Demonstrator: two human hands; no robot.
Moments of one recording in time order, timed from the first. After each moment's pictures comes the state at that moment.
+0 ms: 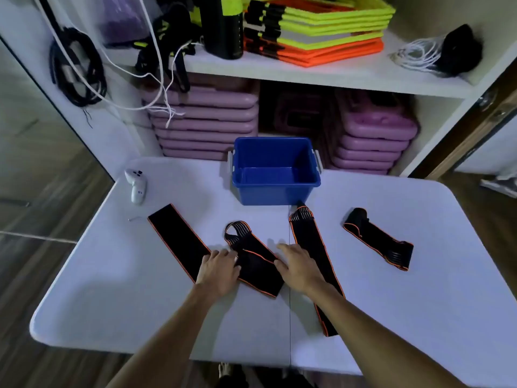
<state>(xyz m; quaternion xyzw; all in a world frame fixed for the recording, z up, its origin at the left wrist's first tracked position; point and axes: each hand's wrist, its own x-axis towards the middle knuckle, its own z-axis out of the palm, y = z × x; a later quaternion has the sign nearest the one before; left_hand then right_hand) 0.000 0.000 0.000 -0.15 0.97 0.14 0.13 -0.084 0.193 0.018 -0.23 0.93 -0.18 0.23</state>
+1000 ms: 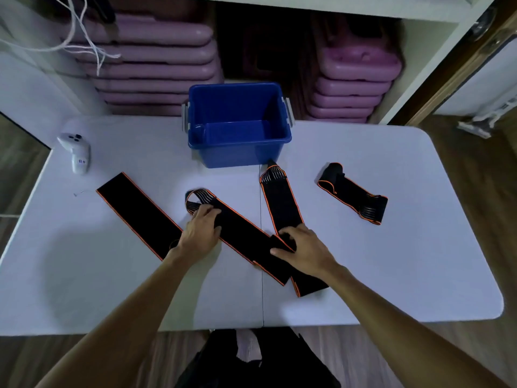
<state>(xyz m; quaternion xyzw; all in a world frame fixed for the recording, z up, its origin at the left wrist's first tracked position) -0.044 0.009 -0.029 -0.13 0.95 0.27 0.11 -0.093 0.283 -0.011 -0.19 0.91 -0.22 0.29</state>
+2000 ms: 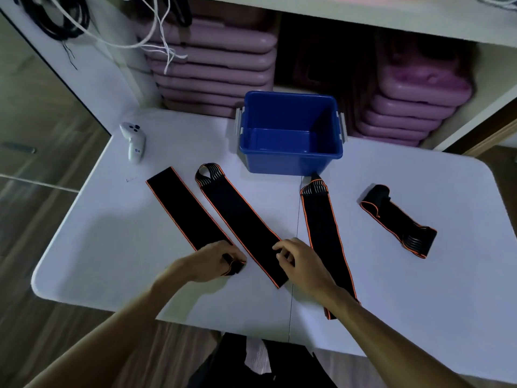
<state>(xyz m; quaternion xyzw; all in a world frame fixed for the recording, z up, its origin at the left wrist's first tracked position) 0.020 -0.031 0.002 -0.05 0.87 0.39 0.31 -0.070 0.212 -0.014 -0.29 0.86 -0.33 0.24</state>
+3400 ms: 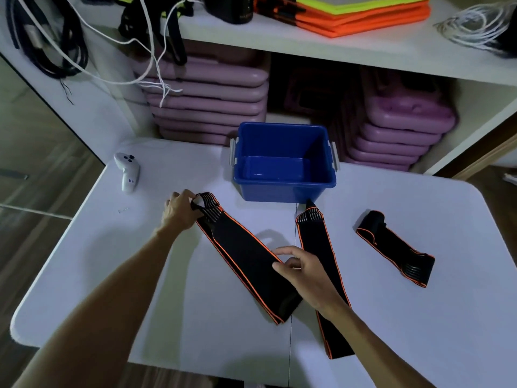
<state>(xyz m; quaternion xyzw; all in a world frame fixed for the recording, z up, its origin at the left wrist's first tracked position) -0.097 -0.144 -0.007 -0.35 0.88 0.30 0.06 -0.101 0.194 0.030 -0.12 0.77 -0.53 0.34</state>
